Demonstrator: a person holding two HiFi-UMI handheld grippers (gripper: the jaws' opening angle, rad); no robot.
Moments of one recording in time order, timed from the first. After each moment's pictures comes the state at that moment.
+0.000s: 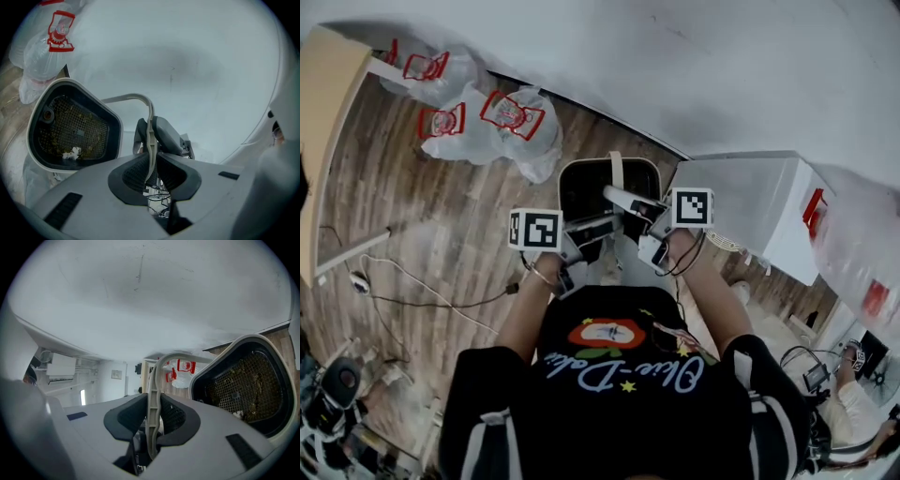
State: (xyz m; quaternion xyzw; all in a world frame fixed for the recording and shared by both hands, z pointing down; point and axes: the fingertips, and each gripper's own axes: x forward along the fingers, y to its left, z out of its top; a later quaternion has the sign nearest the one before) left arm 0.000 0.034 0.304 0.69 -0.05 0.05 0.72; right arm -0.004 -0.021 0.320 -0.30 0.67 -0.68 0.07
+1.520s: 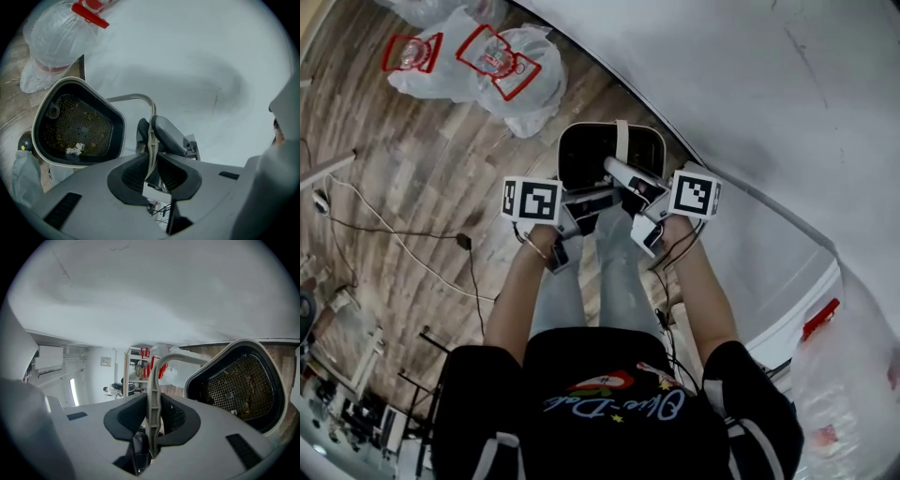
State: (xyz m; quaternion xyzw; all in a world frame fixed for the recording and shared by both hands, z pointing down) left arm 0.052 -0.030 0.457 0.64 -0.13 -0.01 0.76; right arm 0.032 -0.085 0.471 -0.26 0.66 -0.70 -0.01
